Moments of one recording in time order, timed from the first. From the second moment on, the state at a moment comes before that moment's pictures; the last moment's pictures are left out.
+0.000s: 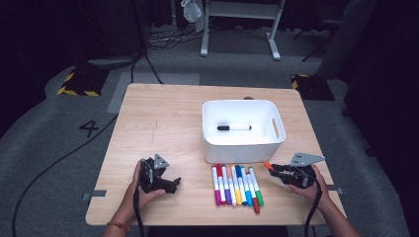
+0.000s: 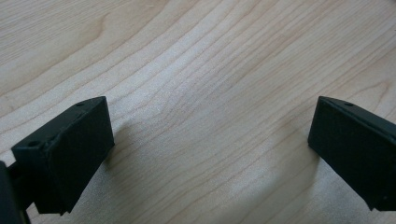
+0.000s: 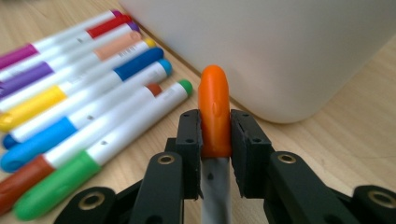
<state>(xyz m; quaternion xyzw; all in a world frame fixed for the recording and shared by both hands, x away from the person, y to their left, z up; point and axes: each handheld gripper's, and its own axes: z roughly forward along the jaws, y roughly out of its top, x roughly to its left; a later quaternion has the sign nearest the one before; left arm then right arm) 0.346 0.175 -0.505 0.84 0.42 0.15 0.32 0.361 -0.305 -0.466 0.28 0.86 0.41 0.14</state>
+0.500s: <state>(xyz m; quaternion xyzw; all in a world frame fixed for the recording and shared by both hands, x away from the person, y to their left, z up) 0.346 0.175 -0.505 0.84 0.42 0.15 0.32 0.345 -0.302 -0.377 0.21 0.84 0.46 0.18</state>
